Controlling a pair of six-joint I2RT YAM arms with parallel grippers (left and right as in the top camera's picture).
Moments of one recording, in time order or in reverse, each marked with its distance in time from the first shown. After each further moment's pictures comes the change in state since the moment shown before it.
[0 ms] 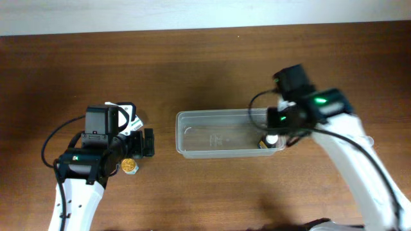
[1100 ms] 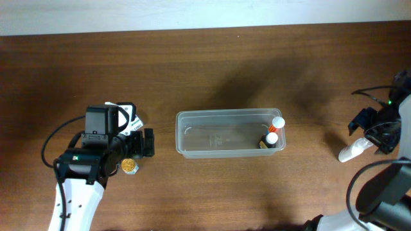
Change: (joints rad) left arm 0.000 0.000 0.000 0.000 0.000 0.000; right arm -0.803 0.320 0.094 -0.123 0.022 -0.039
